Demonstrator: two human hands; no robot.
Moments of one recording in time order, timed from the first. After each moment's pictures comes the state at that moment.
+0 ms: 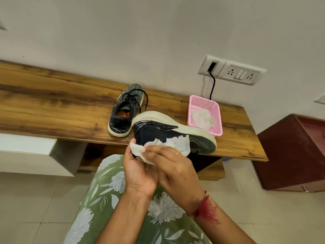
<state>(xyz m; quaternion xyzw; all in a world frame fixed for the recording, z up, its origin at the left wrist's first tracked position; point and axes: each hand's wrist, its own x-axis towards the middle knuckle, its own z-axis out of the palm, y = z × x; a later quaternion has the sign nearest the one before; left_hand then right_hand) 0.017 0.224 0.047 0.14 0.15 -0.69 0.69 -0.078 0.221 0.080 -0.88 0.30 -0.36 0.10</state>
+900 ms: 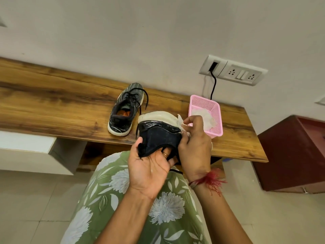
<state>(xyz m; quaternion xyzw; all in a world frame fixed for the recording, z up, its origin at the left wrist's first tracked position) 0.006 0.222 0.052 0.14 0.04 -0.72 0.68 -0.077 0.178 0.094 -0.69 0.62 -0.35 0.12</state>
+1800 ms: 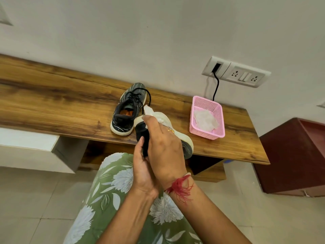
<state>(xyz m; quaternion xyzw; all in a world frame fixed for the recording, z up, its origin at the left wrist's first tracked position) 0.005 0.228 0.057 0.19 0.10 -0.67 0.71 -0.022 0.198 0.092 -0.84 0.43 -0.33 -0.02</state>
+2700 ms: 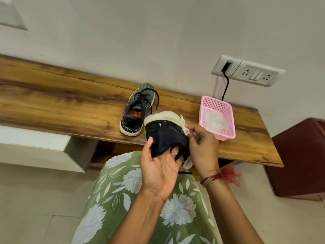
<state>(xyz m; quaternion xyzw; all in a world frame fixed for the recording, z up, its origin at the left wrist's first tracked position) 0.008 0.223 0.055 0.20 0.05 -0.68 0.71 -0.077 0.162 0.067 -0.65 0.60 -0.38 0.27</state>
